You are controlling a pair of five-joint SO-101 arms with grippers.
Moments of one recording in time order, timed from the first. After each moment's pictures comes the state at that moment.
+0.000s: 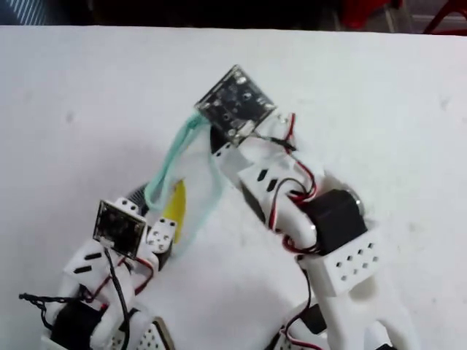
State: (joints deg) left arm 19.0 -104.8 73.2 56.7 -1.5; right arm -29.8 -37.8 7.9 66.5 23.3
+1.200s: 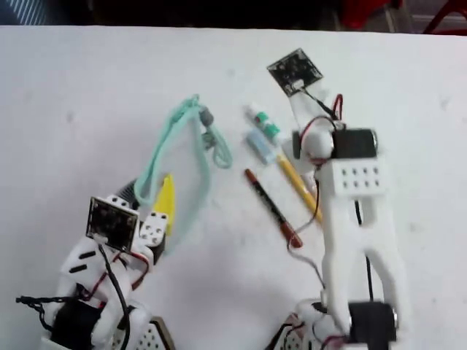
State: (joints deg) left arm 14.3 -104.6 73.6 55.7 -1.6; right arm -5.1 -16.0 10.8 75.2 30.6
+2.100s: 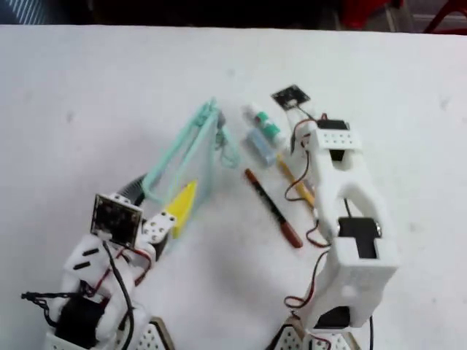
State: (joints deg) left arm 13.8 -104.7 76.8 53.2 -1.8; right arm -0.9 18.0 10.8 57.6 32.3
